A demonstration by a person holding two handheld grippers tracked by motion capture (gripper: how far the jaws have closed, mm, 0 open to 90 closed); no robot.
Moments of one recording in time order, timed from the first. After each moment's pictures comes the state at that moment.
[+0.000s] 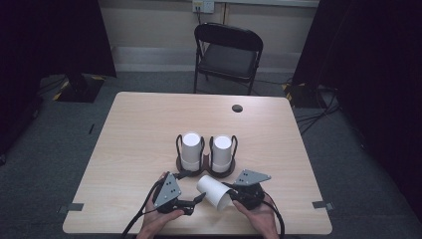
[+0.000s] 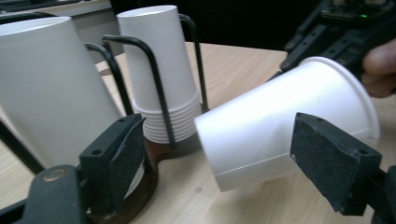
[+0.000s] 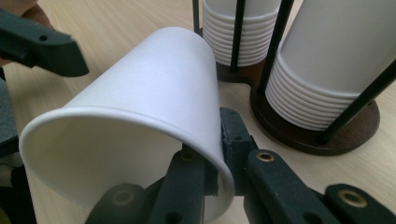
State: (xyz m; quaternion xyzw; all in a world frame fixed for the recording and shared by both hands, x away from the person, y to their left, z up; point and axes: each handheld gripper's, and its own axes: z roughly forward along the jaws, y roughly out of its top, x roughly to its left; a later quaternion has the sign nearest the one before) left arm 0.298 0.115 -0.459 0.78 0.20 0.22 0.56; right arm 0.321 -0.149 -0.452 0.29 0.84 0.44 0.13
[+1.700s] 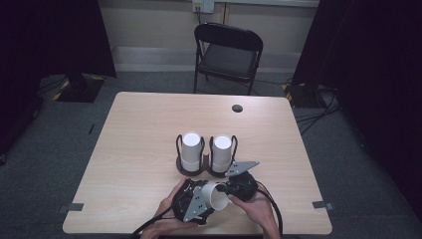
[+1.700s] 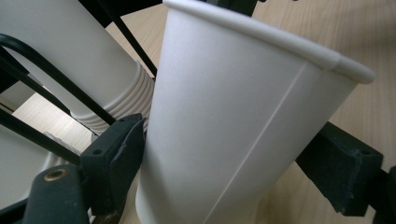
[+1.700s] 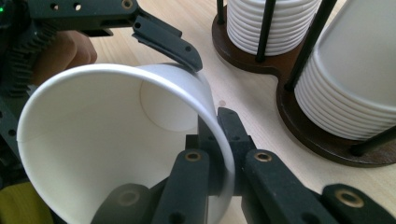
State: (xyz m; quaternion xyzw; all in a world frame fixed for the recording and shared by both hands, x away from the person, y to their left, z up) left arm 0.293 0.070 -0.481 0.85 0.09 0.27 0.45; right arm 0.344 -0.133 -0.441 0.27 0.88 0.39 0.06
